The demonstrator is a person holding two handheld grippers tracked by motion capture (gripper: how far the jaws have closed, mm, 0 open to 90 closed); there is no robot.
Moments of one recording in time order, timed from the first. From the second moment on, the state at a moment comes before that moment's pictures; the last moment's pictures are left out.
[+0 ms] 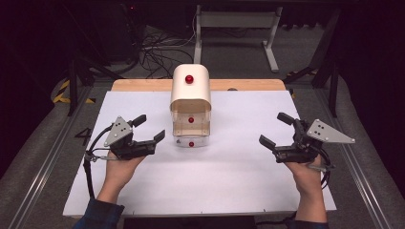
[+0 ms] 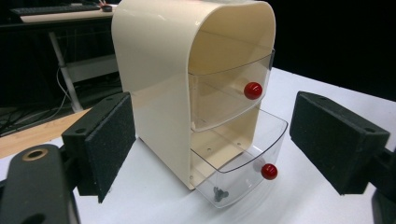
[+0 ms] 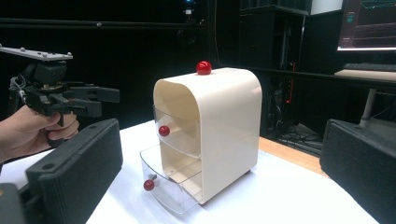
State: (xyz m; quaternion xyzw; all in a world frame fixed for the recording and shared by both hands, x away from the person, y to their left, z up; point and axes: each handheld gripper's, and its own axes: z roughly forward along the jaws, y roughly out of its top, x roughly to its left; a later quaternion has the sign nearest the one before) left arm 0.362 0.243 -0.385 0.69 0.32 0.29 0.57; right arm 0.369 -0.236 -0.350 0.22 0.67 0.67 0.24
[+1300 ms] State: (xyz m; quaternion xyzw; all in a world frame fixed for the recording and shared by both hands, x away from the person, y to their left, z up) left arm 0.343 0.259 -0.372 0.69 0.31 0.29 0.59; right arm 0.371 -0.233 -0.355 0.22 0.67 0.67 0.24
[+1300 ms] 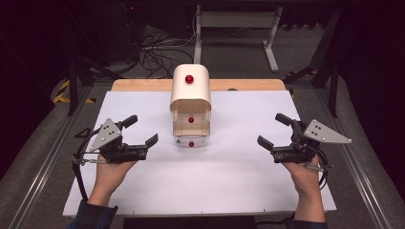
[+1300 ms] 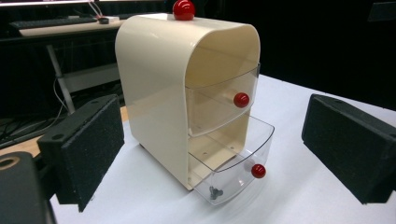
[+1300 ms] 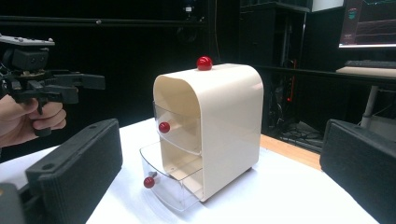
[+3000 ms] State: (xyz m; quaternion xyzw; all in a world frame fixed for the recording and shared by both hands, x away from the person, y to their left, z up) left arm 0.318 0.296 -0.372 0.69 0.29 0.29 0.60; right arm 0.371 -0.234 -0.368 0.23 0.67 0.67 0.24
